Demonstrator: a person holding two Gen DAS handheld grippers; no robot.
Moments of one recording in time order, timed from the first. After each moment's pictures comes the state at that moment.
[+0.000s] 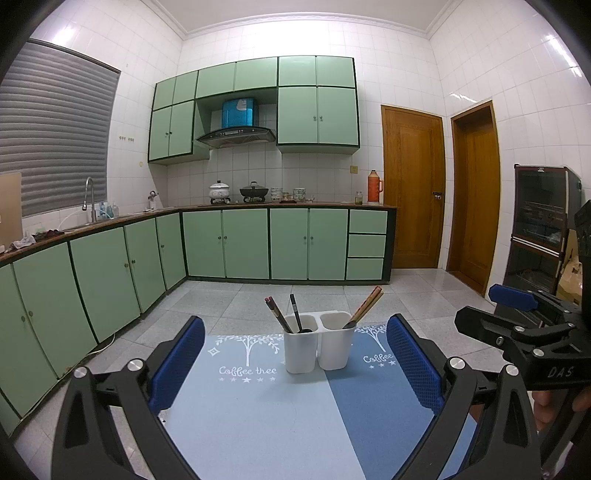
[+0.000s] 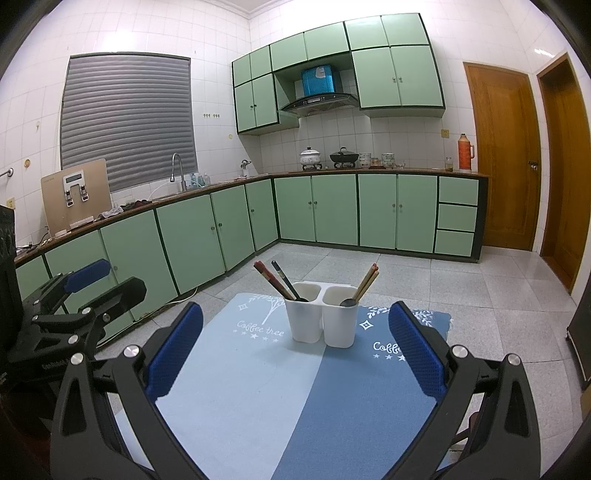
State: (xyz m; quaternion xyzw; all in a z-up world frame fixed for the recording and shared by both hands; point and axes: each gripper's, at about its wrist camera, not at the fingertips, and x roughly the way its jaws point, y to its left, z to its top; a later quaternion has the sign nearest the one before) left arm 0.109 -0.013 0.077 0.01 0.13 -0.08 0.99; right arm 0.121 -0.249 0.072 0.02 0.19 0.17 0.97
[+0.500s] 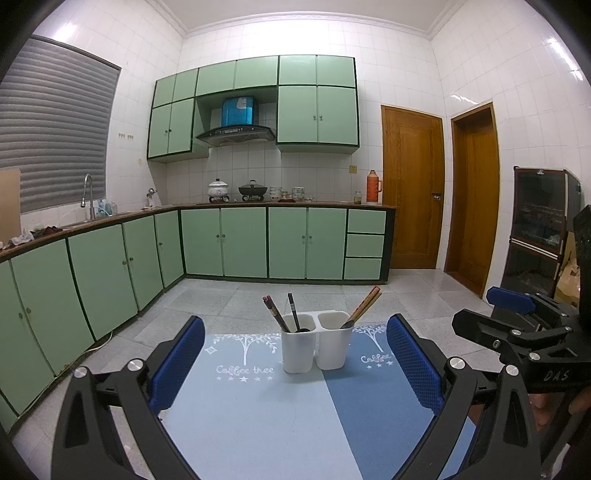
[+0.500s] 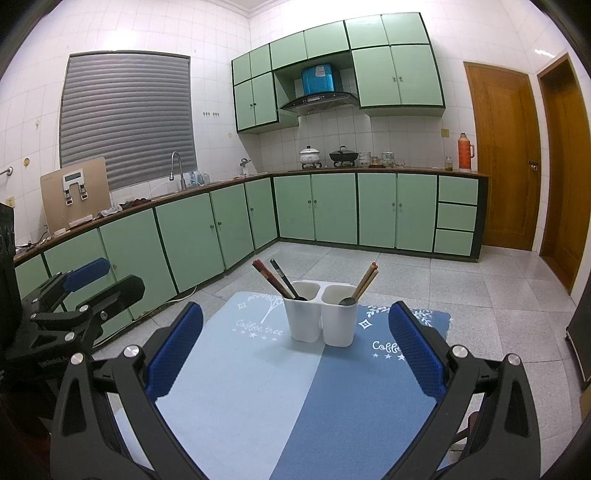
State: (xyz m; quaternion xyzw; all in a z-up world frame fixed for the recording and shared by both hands) left arm 0.107 -0.012 0.076 0.01 0.13 -0.08 0.99; right arm 0.122 -0.249 0.072 0.02 0.19 0.17 0.97
